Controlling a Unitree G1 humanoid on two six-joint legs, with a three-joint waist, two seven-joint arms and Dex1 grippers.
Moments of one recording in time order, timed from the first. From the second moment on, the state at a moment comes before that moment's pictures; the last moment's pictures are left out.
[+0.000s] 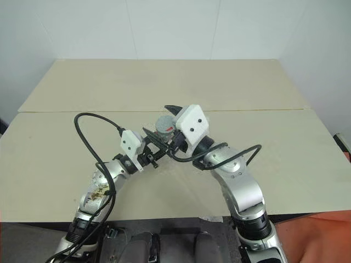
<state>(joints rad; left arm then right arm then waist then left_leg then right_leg) -0.27 0.22 -0.14 -0.16 -0.21 0.09 -0.58 -0.41 -0.21 0.22 -0.57 0.11 0.52 0.39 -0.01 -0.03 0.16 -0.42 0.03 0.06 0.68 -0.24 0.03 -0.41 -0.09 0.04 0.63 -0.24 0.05</state>
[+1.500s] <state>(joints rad) -0.27 0.22 -0.14 -0.14 -0.19 0.07 -0.58 -0.53 -0.33 0.13 -0.35 0.33 0.50 0.67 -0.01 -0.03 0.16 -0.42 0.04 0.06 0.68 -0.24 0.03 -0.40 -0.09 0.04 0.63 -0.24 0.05</state>
